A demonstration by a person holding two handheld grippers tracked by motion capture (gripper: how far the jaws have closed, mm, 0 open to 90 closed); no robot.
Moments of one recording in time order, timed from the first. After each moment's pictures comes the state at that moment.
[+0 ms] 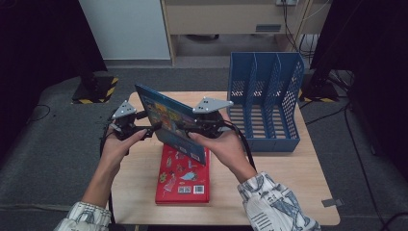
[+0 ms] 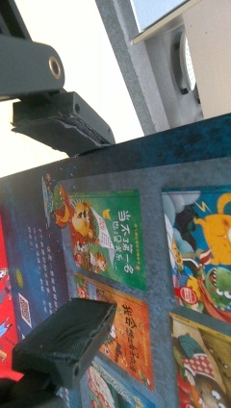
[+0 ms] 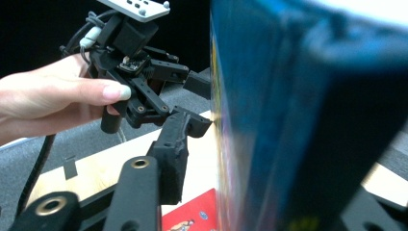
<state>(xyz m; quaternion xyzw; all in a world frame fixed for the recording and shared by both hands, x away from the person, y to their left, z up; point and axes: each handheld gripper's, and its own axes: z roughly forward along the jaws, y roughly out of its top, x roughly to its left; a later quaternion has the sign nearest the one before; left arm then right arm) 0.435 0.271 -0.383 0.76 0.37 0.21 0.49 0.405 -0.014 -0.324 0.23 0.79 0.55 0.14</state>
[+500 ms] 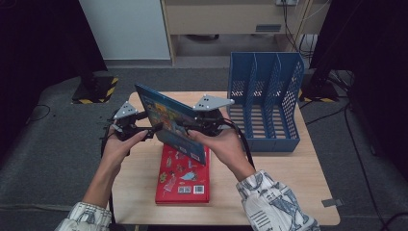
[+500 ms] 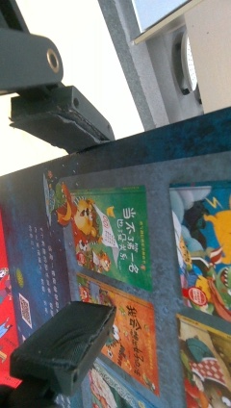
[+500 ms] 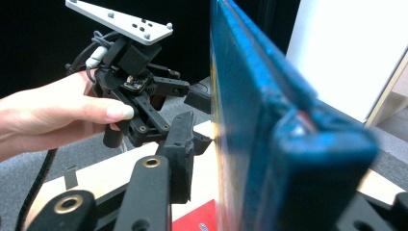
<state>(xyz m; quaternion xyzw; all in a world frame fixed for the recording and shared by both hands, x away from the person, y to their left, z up) 0.435 0.268 -0.386 0.76 0.37 0.21 0.48 0.407 -0.014 -0.318 0.22 0.78 0.57 0.15</state>
